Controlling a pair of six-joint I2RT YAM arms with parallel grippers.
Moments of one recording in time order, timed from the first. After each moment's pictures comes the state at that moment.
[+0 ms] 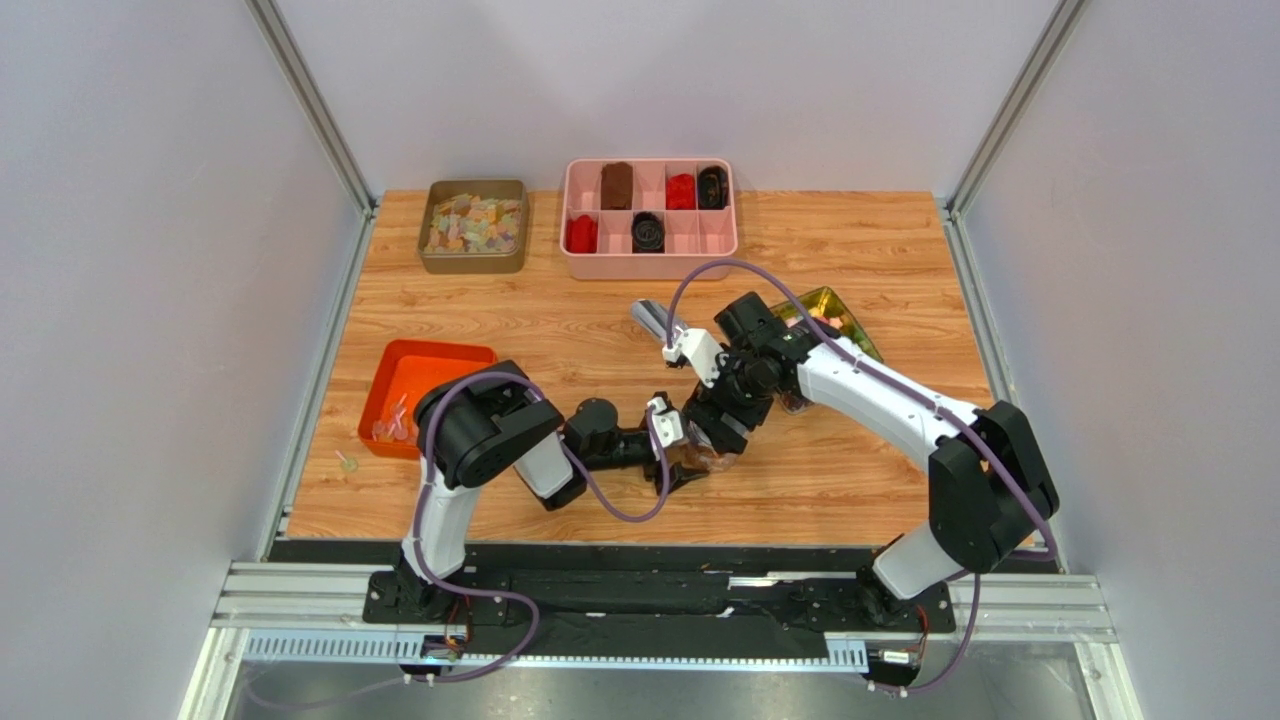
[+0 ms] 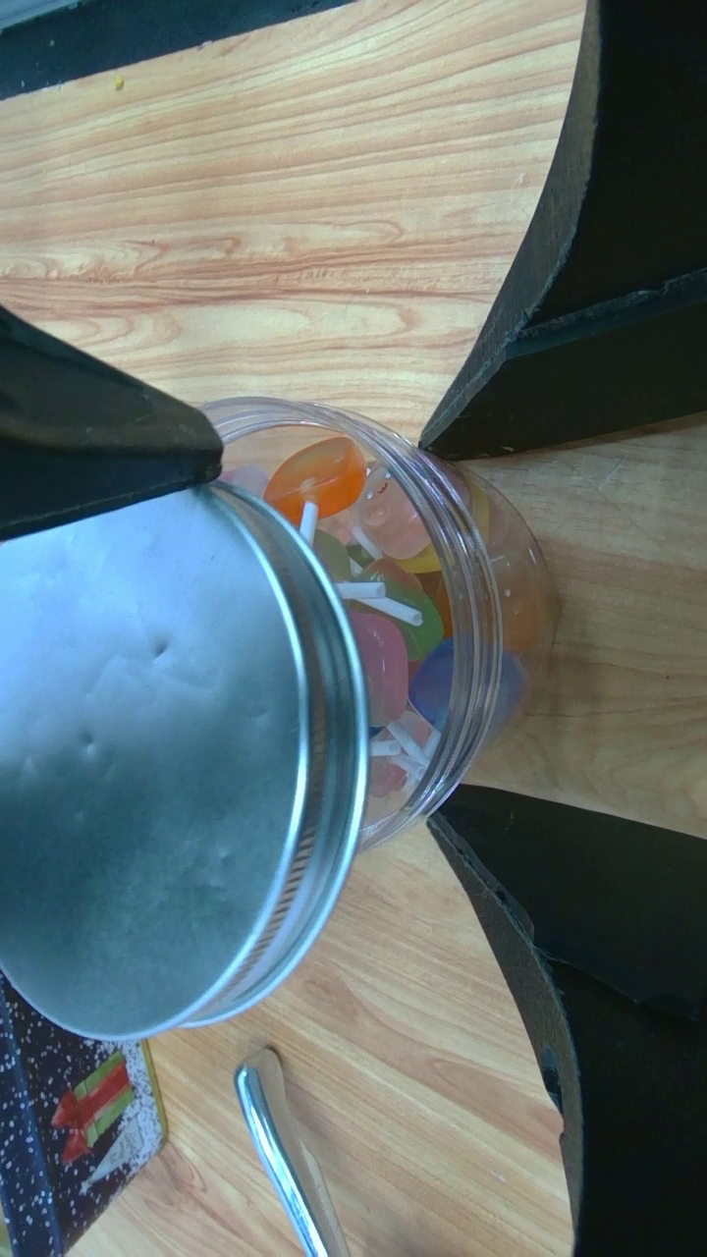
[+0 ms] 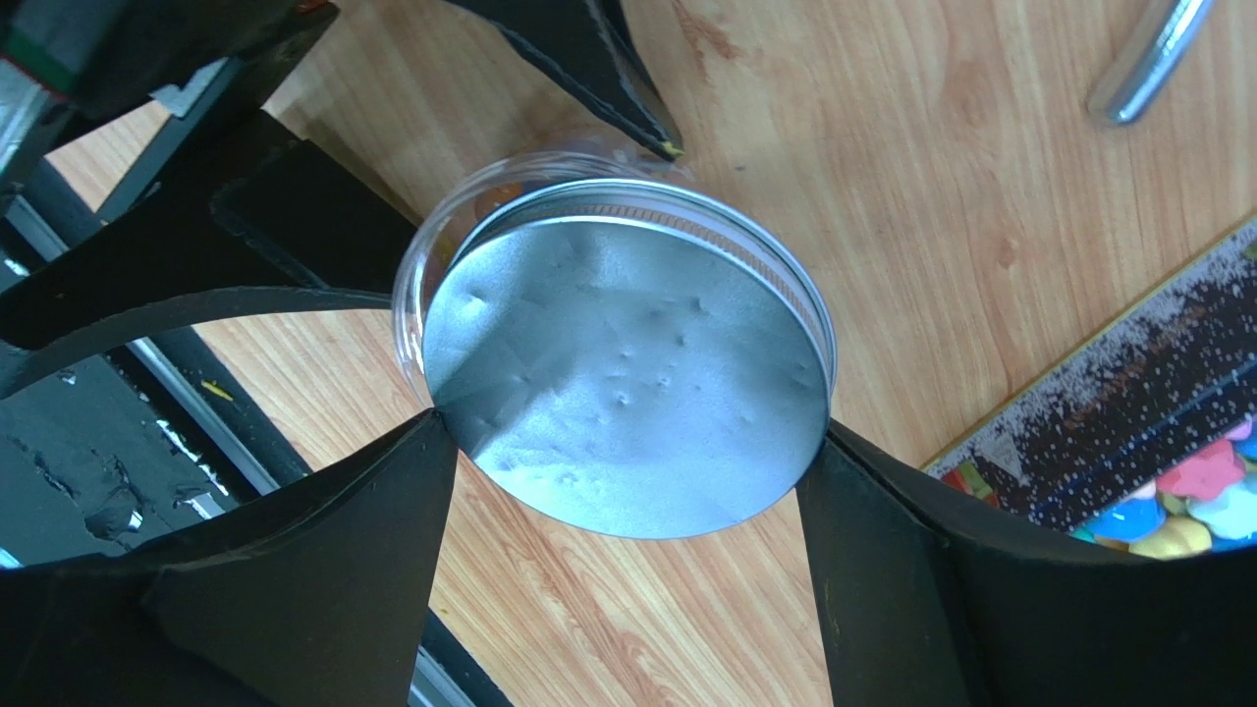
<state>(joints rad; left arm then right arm) -0.86 2.05 0.53 1.33 0.51 0.21 0.62 1.53 1.10 -0.78 -0.25 -0.42</state>
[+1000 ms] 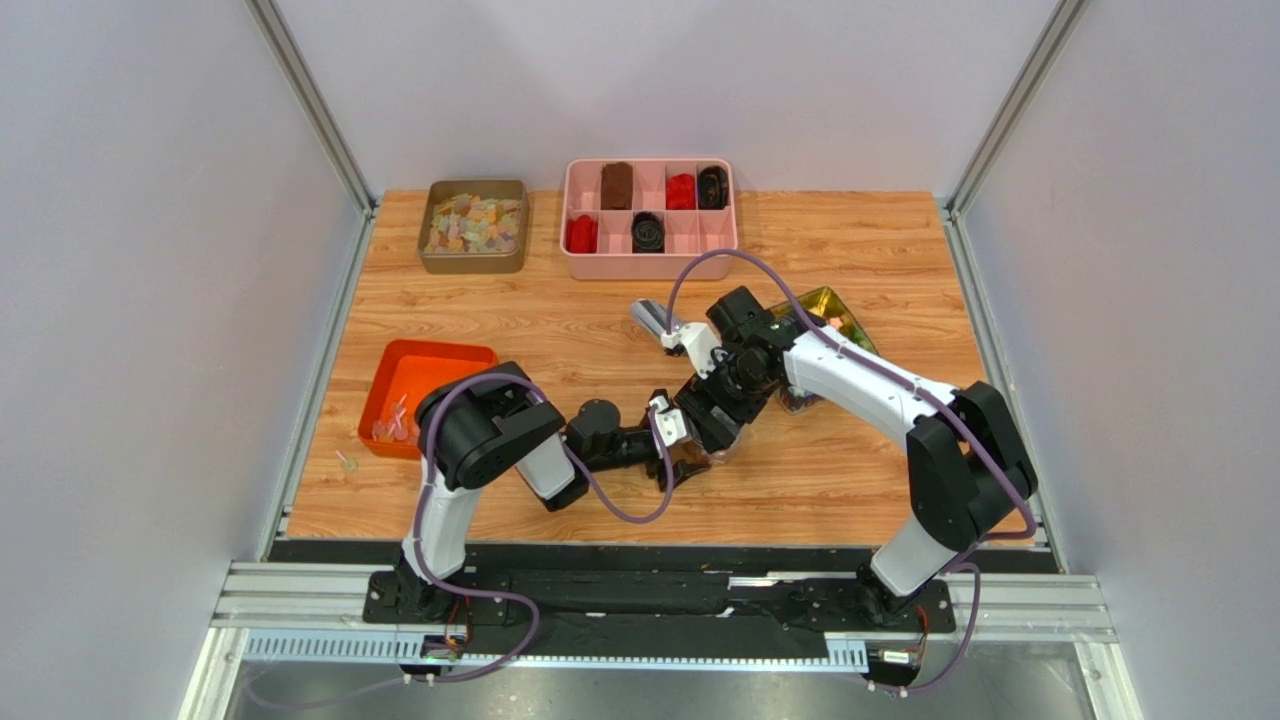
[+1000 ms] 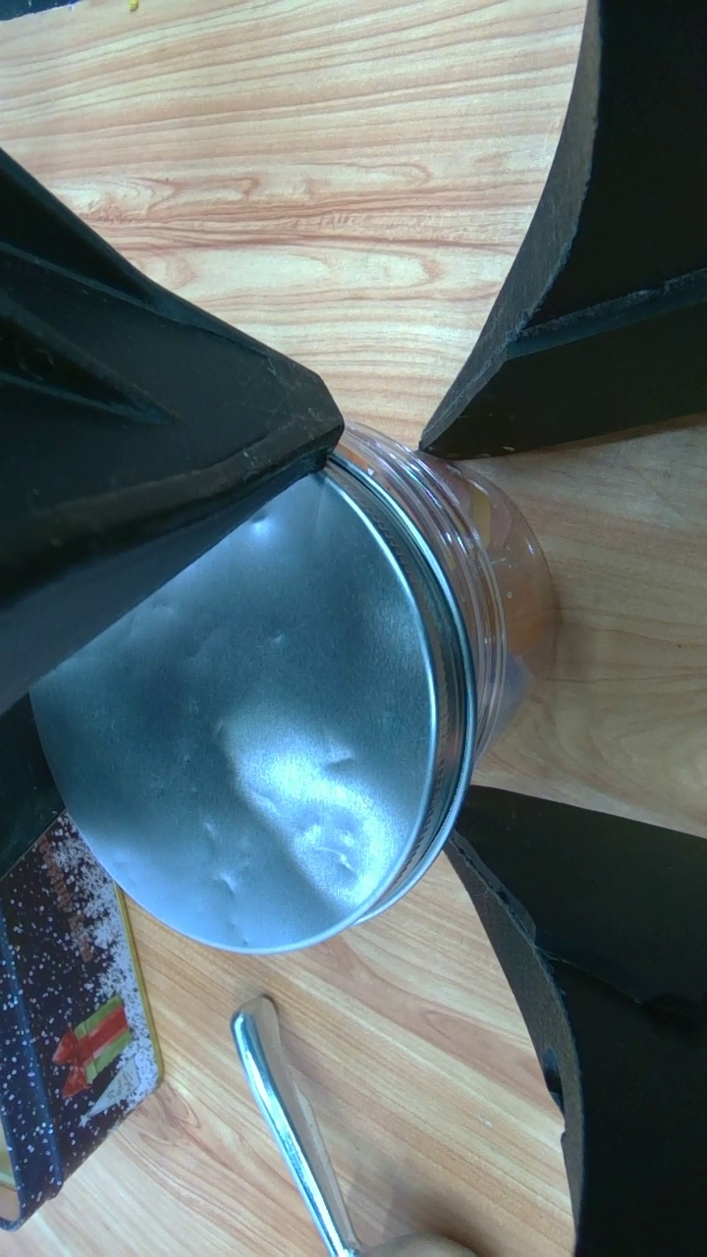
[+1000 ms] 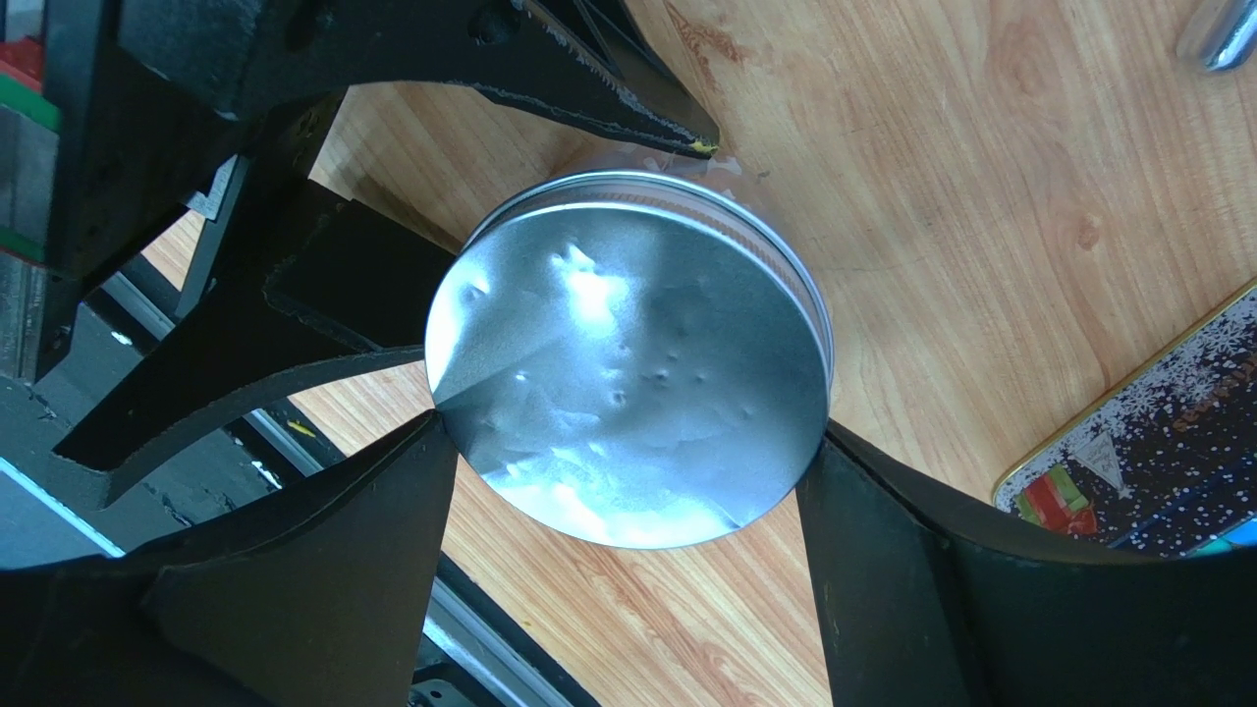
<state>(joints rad) -0.86 2.05 0.53 1.33 0.43 0.22 0.61 1.62 1.16 -0.81 -0.27 -0.27</state>
